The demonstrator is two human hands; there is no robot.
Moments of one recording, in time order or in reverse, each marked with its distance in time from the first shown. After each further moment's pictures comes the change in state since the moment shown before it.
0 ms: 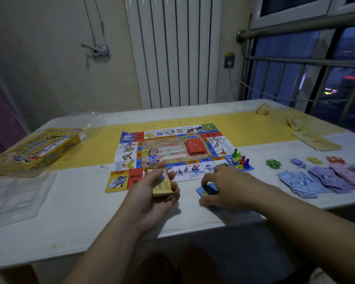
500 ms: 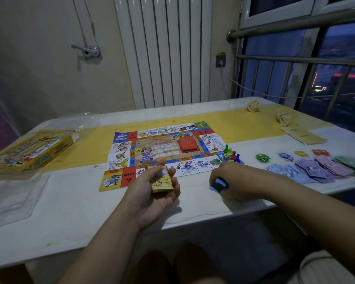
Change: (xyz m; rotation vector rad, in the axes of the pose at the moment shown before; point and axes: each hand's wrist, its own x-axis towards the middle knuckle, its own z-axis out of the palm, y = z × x) left_hand -0.004 -0.007 0.007 0.005 -0.064 -0.054; right_hand -0.014 0.028 -0.003 0.049 -0.031 -0.022
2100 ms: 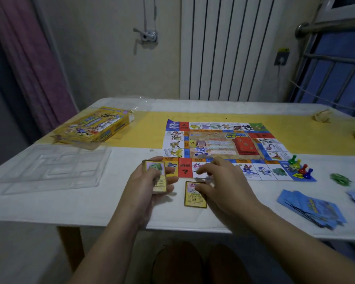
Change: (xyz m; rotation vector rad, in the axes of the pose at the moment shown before) left_hand -0.024 0.057 -0.097 0.364 0.292 0.439; right_hand 0.060 -0.130 0.039 0.201 0.405 -0.121
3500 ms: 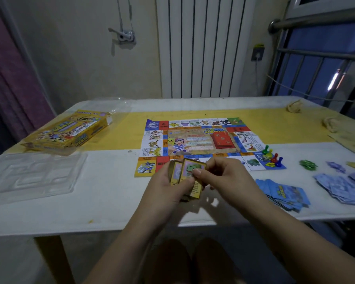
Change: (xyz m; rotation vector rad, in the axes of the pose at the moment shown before) left_hand -0.024 -0.022 0.057 0.353 -0.292 0.124; right_hand -0.030 0.027 -0.031 0.829 0.053 0.137
